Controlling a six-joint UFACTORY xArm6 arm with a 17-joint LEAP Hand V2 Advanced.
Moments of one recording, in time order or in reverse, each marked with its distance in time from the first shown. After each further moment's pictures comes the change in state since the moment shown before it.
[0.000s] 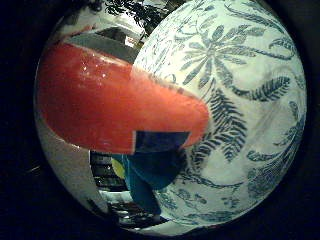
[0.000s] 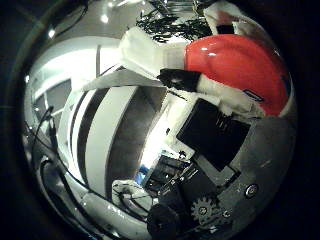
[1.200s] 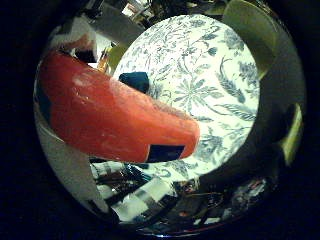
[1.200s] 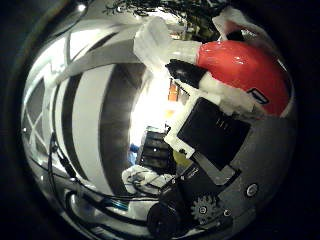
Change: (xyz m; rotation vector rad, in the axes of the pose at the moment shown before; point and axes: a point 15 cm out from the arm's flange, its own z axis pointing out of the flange) arm -0.136 -0.077 -0.061 -0.431 0.379 -0.151
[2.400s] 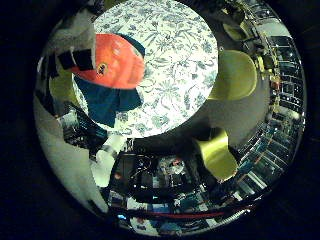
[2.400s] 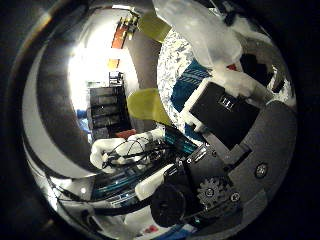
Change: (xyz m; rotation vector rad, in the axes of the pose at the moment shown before) arm -0.131 -0.031 0.059 -0.460 0.491 -0.236
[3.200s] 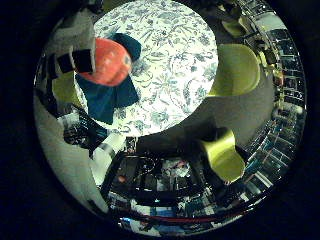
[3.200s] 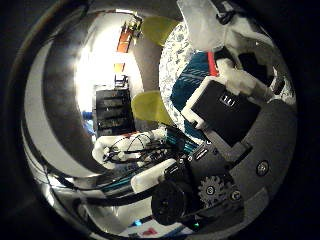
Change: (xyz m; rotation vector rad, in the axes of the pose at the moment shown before) arm 0.037 0.038 0.000 0.040 -0.044 0.020
